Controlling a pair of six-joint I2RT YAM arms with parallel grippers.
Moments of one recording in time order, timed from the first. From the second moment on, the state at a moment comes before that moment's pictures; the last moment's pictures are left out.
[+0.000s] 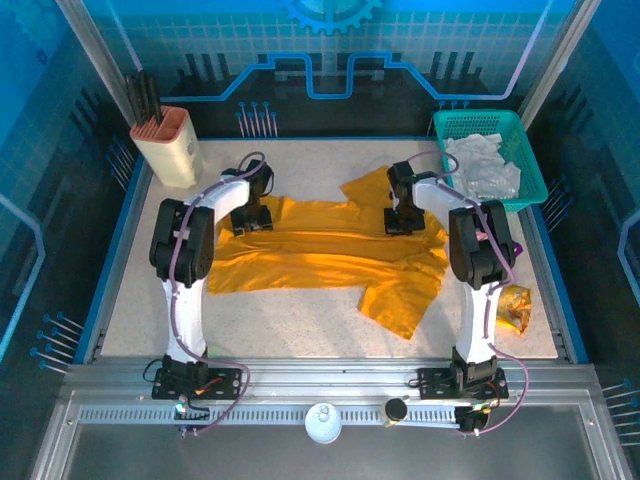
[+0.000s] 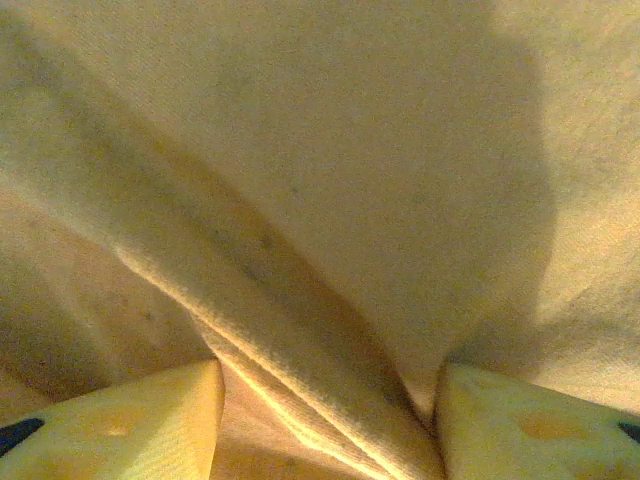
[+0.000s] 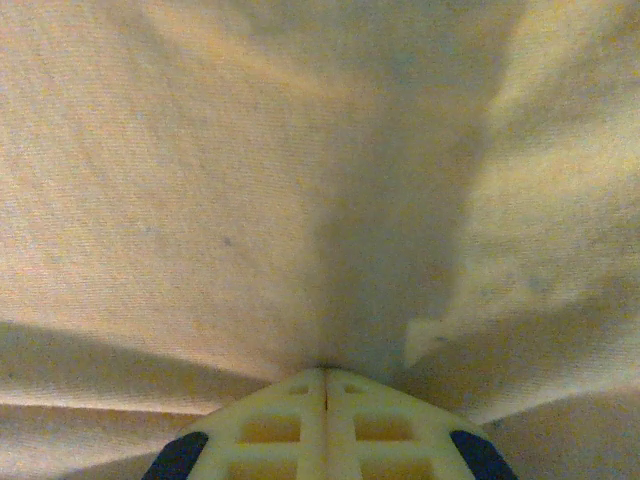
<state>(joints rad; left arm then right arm) -0.20 2.12 1.55 -0.90 -0.11 -0.51 0.25 2.07 1.49 -0.86 0.03 0.25</state>
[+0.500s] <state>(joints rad) -0.14 2.11 1.97 -1.07 -0.20 -0.43 0.25 1.85 1.45 -0.93 0.05 0.25</state>
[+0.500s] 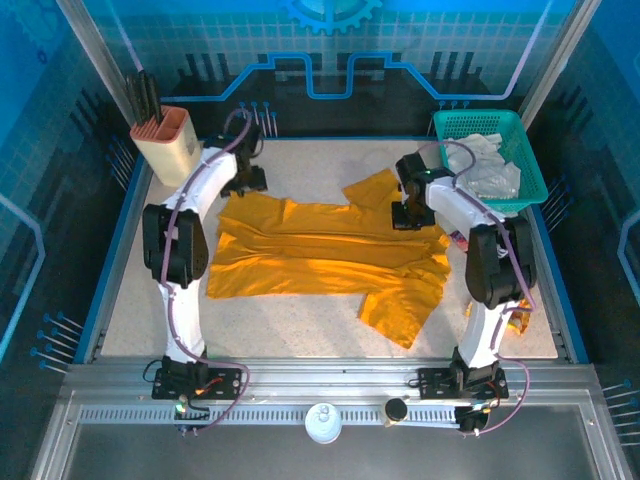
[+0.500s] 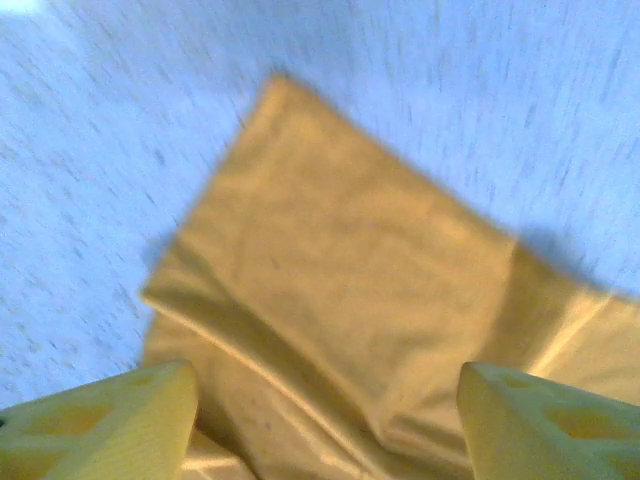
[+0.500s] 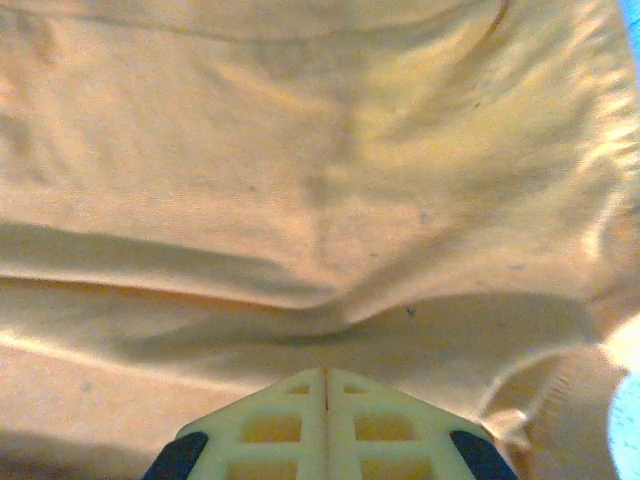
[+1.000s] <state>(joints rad) -0.03 2.53 2.29 -1.14 -0.20 -0.12 0.25 1.54 1.28 -0.96 -0.01 0.29</state>
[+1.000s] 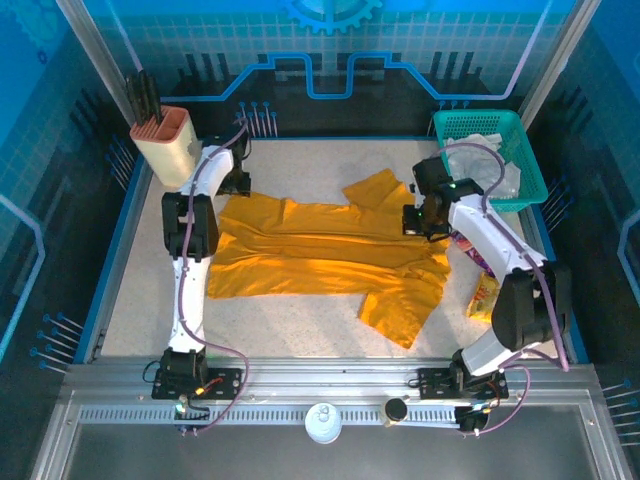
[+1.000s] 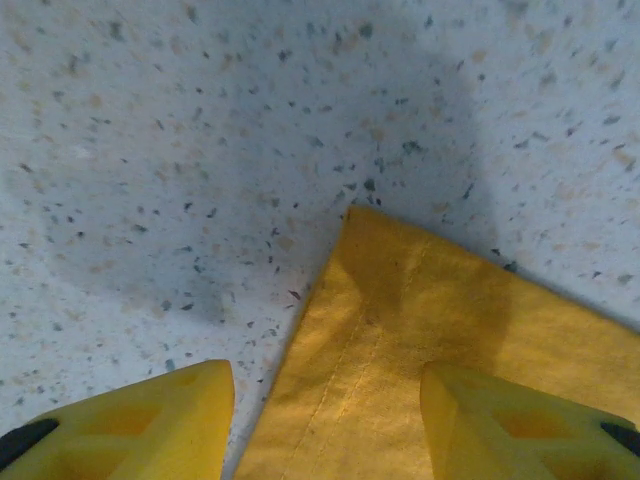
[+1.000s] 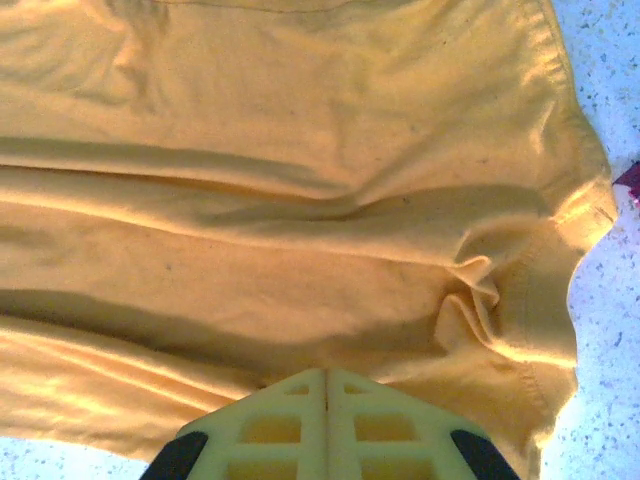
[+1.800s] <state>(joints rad) -0.03 2.61 2.40 -1.13 -0.11 0.01 0.25 1.40 1.16 -0.96 -0.03 0.34</state>
